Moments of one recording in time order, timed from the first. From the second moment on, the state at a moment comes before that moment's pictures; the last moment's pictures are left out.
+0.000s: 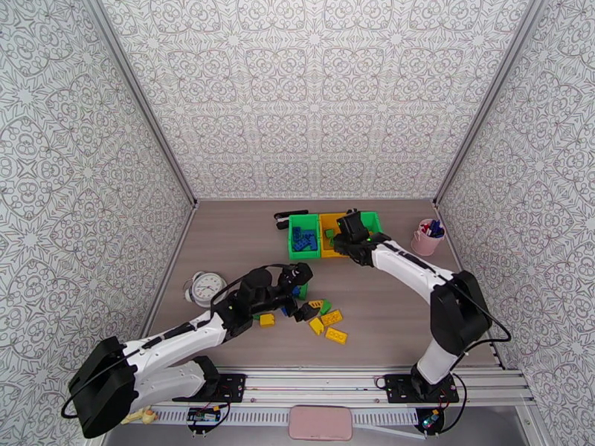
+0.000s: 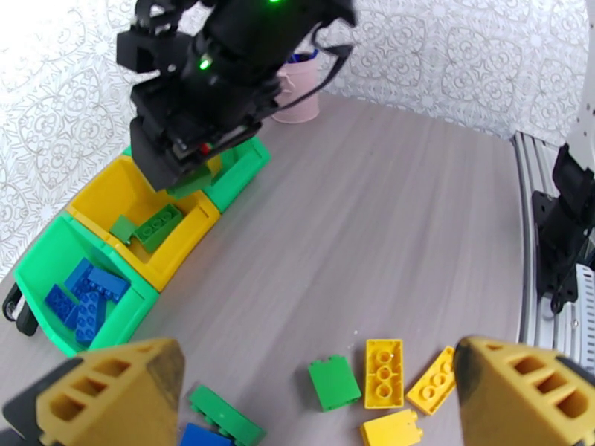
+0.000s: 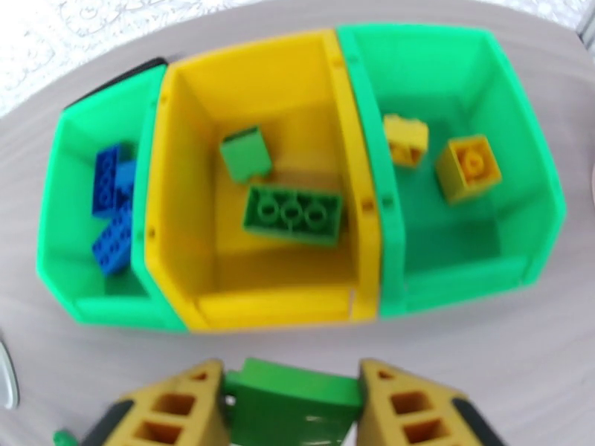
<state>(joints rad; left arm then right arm) -0.80 1.11 0.55 0.27 0.29 0.11 0.51 1.80 1.38 -0.45 0.25 0.54</state>
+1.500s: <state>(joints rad) -0.52 1.10 0.72 -0.65 -0.13 -0.38 0.50 1.35 1.00 -0.17 -0.24 0.06</state>
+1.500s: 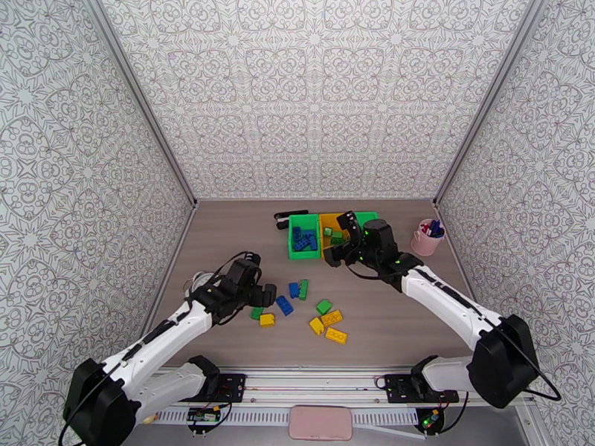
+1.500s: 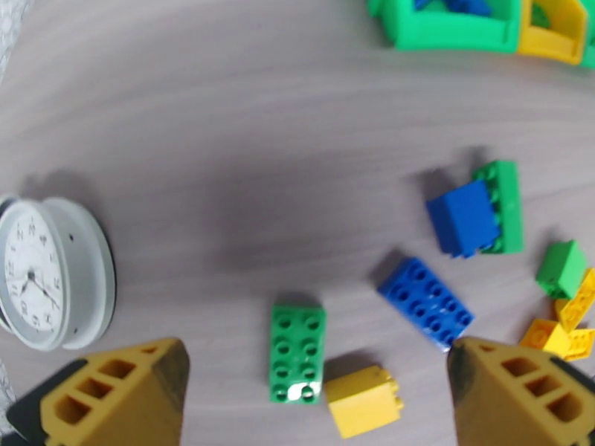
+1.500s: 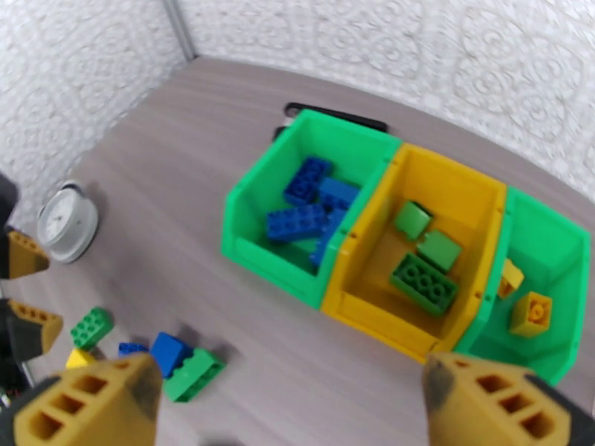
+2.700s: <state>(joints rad) -0.47 1.52 0.81 -0.72 -0.03 -0.42 0.54 1.34 1.00 -0.21 -0.30 0.02</state>
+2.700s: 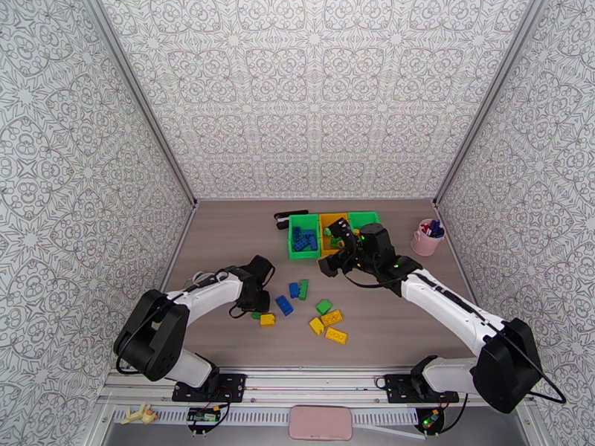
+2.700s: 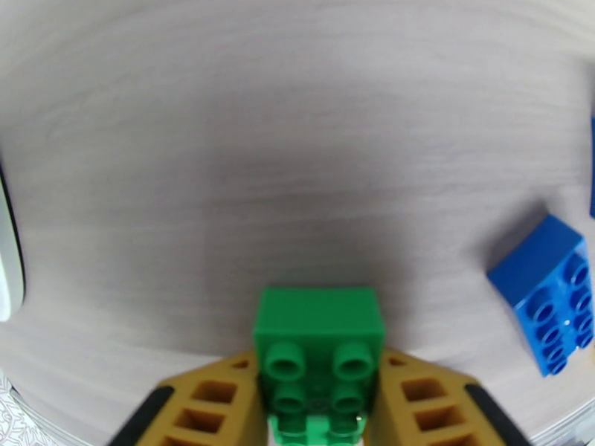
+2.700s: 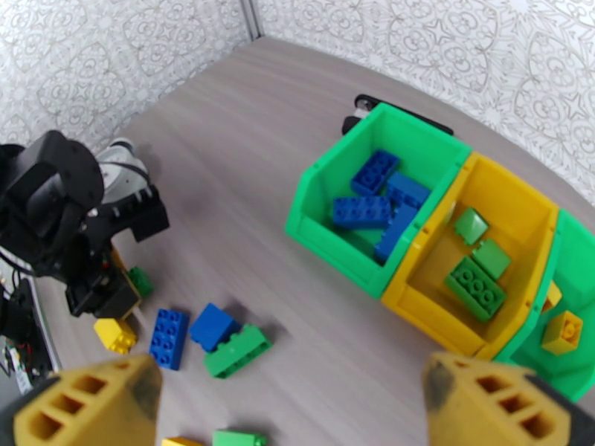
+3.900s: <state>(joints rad) -0.66 1.62 1.10 0.04 -0.09 -0.31 0.55 1.13 0.83 -0.15 -0.19 0.07</state>
